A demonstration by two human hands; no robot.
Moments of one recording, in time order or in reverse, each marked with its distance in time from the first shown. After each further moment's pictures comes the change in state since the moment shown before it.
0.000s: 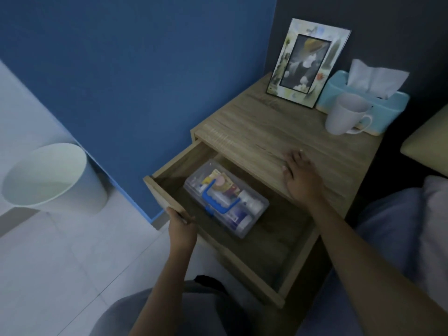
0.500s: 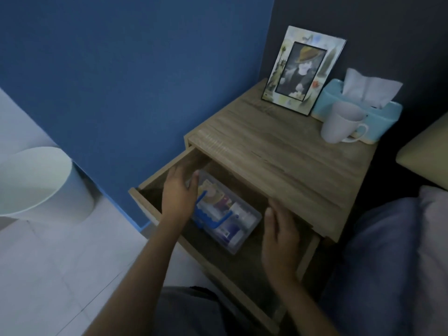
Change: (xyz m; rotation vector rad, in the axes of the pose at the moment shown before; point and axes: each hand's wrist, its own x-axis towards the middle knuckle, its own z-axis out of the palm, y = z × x) left_hand 0.042 0.088 0.007 0.361 0.098 0.571; right_hand -0.128 -0.096 0.022 0.738 0.331 0.274
